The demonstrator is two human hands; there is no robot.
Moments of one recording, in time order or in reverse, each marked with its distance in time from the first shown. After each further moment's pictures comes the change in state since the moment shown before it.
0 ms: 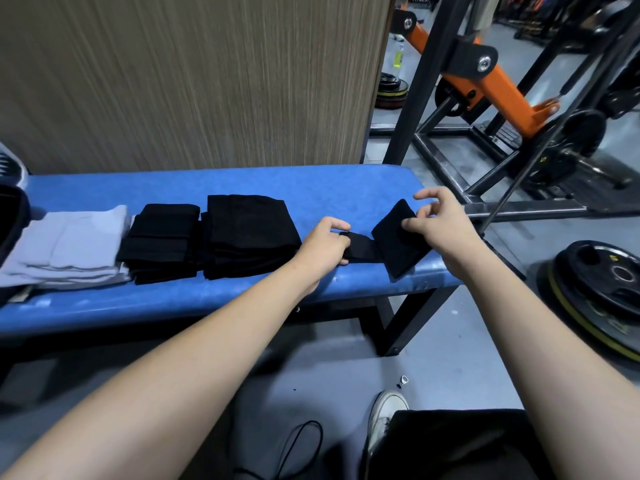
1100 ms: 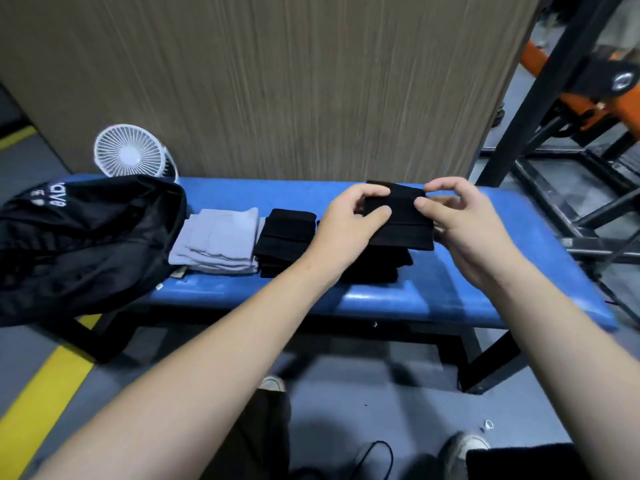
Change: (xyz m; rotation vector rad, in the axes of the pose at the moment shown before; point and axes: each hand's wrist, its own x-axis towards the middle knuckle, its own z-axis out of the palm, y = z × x) left_hand -0.059 0.023 -0.129 -0.056 0.296 0.366; right_hand -0.049 -0.094 0.125 0.418 -0.295 -0.152
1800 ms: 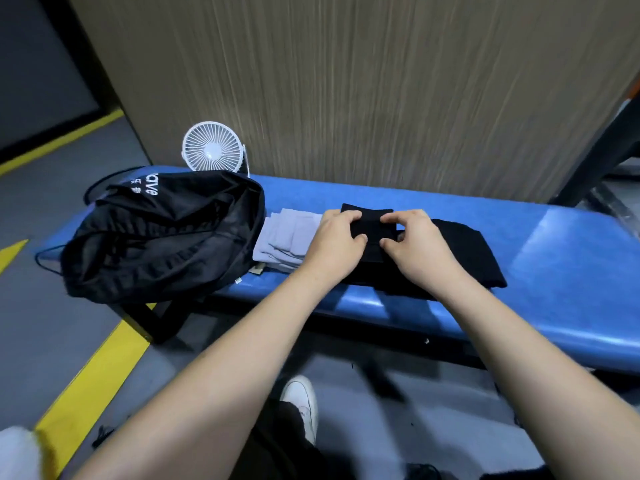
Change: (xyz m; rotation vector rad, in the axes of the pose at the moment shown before) left_hand -0.001 -0.044 -0.128 0.559 0.081 -0.119; right_hand 0.012 0.037 0.157 -0.848 -0.171 -0.176
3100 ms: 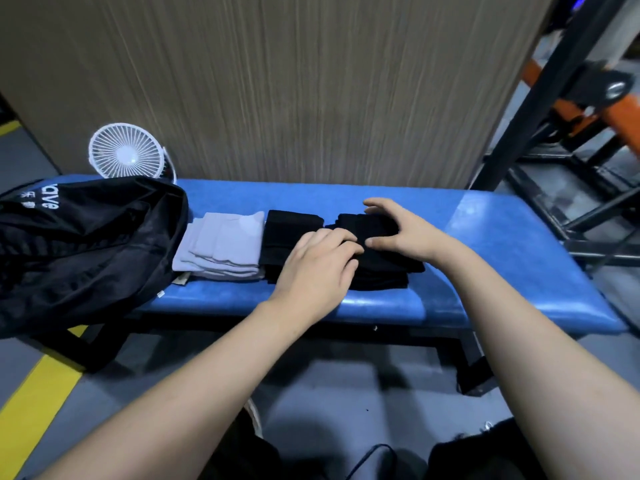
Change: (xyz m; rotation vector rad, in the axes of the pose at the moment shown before) left_hand -0.029 0.021 0.067 0.445 0.085 0.658; right_hand 0.022 0.108 -0.071 0.103 -0.287 0.037
